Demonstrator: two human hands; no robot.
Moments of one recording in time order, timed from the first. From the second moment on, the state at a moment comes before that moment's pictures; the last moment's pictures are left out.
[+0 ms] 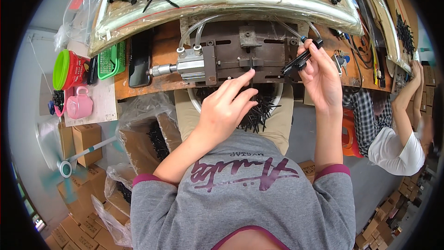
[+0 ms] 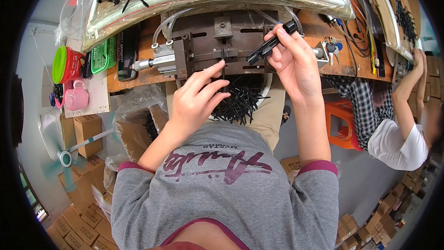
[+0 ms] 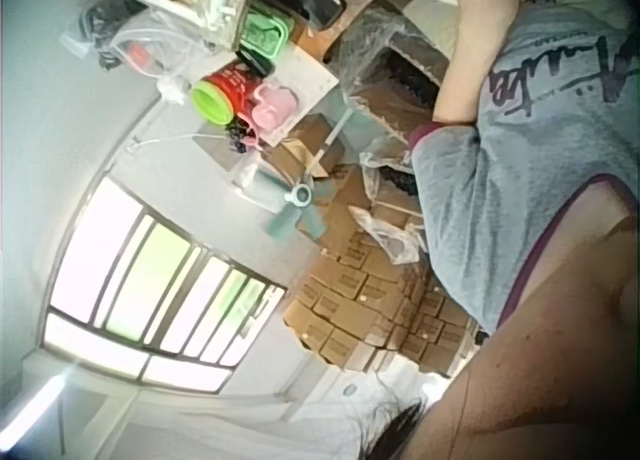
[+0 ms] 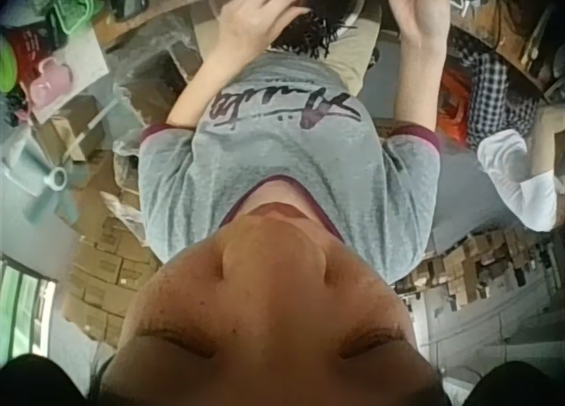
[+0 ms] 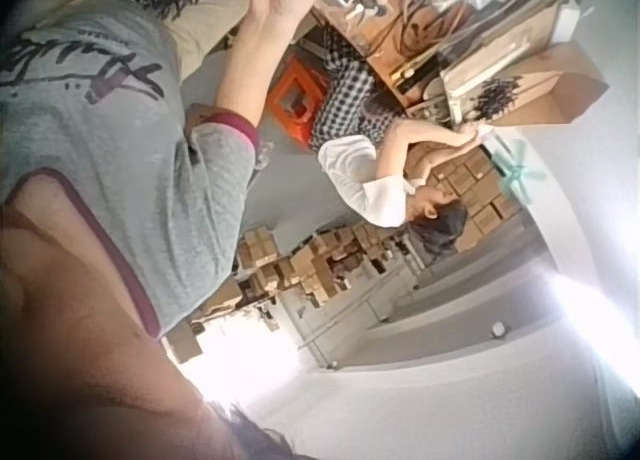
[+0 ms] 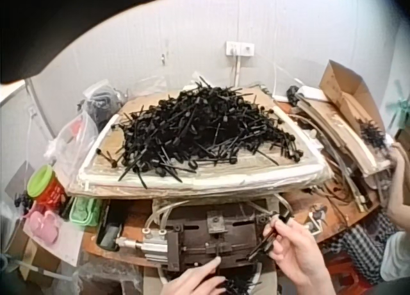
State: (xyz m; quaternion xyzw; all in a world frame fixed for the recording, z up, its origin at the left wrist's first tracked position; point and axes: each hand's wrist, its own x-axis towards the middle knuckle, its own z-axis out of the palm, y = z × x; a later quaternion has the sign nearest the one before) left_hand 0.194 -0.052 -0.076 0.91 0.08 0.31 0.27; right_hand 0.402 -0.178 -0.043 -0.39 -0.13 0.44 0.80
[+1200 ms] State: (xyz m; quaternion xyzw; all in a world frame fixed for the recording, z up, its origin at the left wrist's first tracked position) left_hand 0.211 -0.049 -0.098 0.94 0.09 0.28 0.16; right_hand 0.364 -0.182 -0.039 -0.69 -0.51 -0.18 0.49
